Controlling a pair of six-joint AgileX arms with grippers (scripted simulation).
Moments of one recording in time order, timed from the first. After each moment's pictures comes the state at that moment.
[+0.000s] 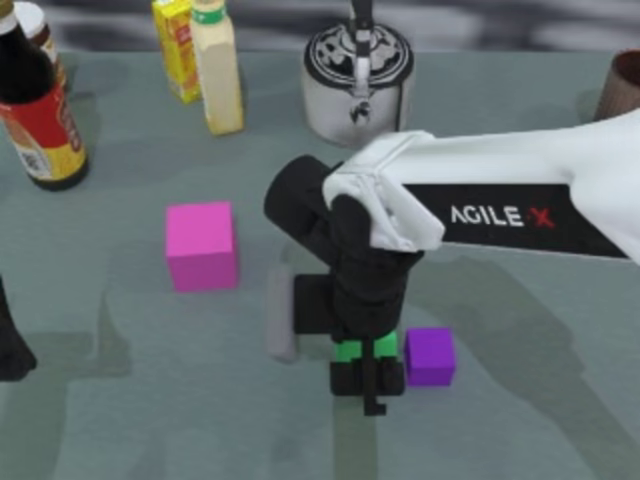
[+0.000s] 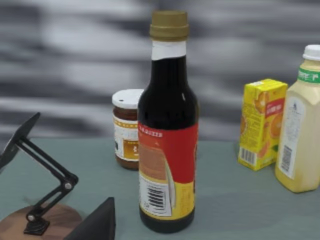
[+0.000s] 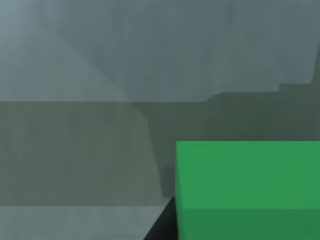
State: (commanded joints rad) left arm 0.02 0.00 0.00 0.00 0.00 0.00; right arm 0.80 2.20 1.52 -0.89 0.00 -0.76
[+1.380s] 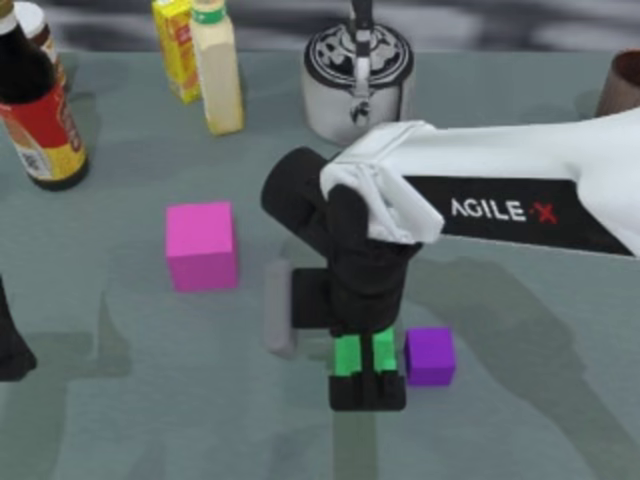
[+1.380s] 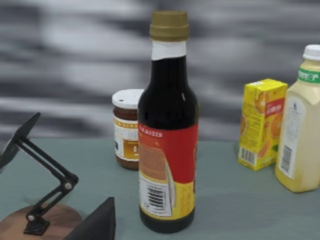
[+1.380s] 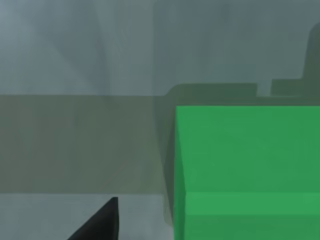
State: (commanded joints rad) left arm 0.02 0.00 0.00 0.00 0.00 0.00; right arm 0.80 2.18 1.55 -0.93 0.00 -0.76
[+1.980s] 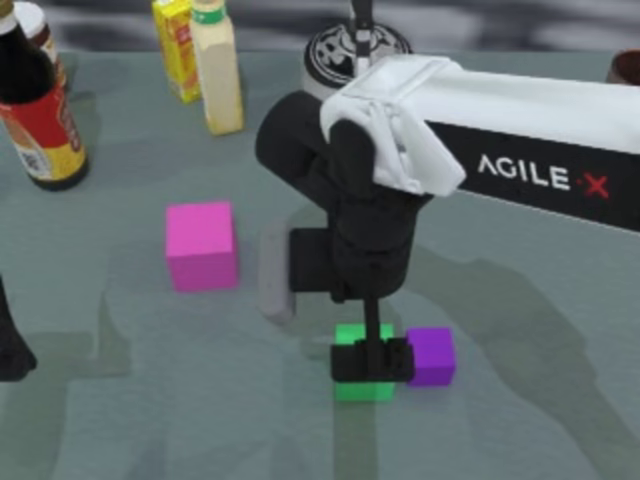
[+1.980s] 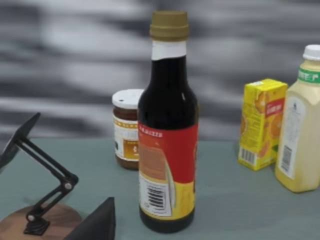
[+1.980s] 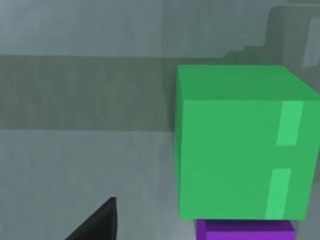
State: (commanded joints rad) left arm 0.02 0.00 0.00 0.00 0.00 0.00; right arm 0.80 2.11 1.67 -1.13 0.00 -0.77
